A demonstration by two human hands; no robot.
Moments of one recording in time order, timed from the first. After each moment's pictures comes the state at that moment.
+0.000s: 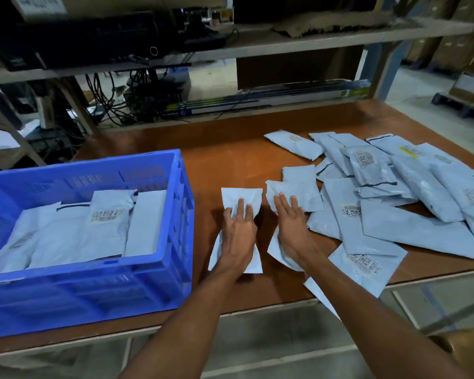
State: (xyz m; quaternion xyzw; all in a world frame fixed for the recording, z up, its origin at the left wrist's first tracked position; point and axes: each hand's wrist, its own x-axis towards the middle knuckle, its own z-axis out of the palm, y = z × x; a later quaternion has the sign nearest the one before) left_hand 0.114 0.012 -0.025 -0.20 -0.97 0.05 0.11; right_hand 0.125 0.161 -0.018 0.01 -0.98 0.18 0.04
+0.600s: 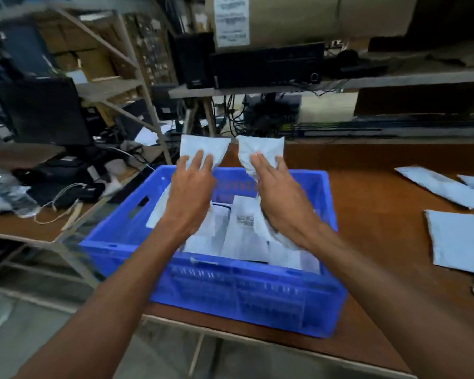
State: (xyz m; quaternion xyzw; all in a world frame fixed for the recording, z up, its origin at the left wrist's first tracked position) left_hand 0.118 -0.365 0.152 -0.07 -0.92 0.13 0.37; right_hand 0.108 -0.163 0.154 0.26 -0.93 0.22 0.16
